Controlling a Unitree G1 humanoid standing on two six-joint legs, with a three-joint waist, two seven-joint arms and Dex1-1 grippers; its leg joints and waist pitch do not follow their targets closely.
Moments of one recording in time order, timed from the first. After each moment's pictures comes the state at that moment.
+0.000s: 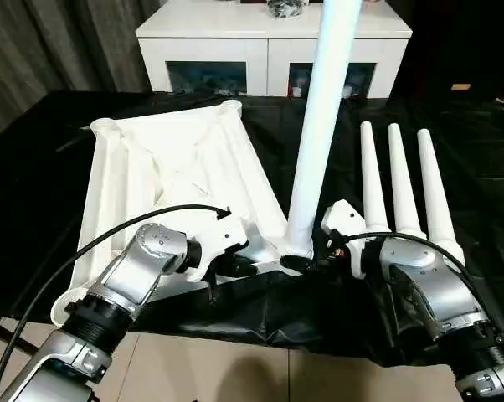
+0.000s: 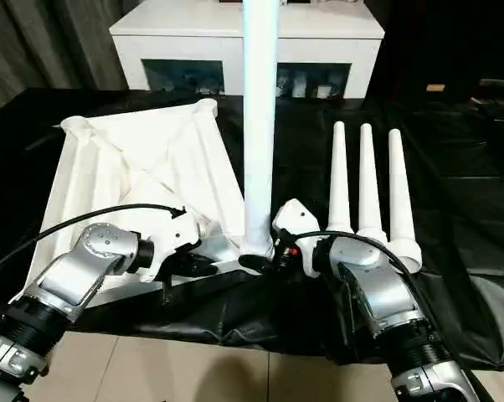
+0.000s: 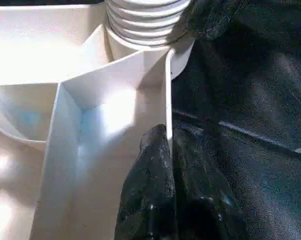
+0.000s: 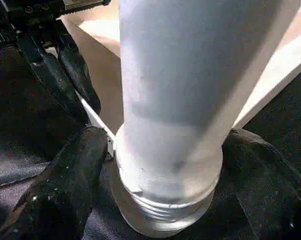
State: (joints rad) left arm -0.53 0.40 -0.39 0.33 0.02 0.34 -1.08; right arm -0.40 -0.41 0.22 0.30 0.12 0.18 0.94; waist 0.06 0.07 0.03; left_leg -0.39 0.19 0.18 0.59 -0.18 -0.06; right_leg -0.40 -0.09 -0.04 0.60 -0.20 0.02
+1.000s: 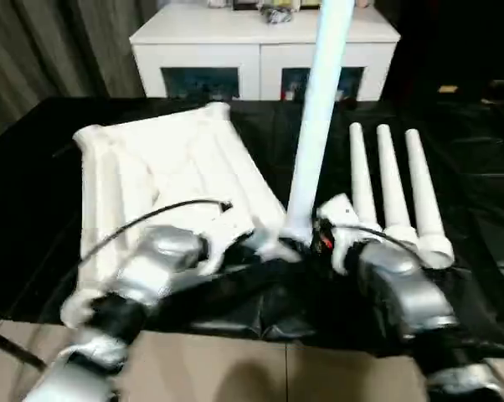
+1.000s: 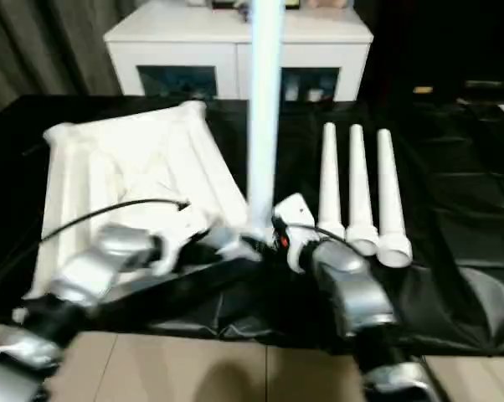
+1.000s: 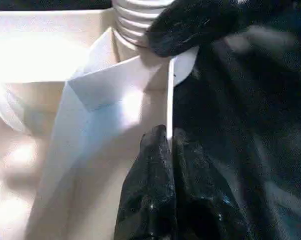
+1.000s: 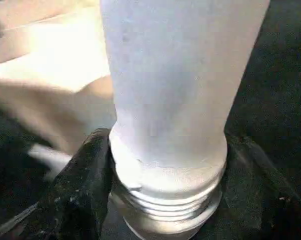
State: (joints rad) left arm -0.60 0.22 -0.32 0.49 0.04 0.42 -0.80; right arm -0.44 -0.16 0.09 0.45 0.07 0.24 0.47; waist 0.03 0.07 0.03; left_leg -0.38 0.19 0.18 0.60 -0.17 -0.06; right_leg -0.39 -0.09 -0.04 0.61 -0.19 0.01
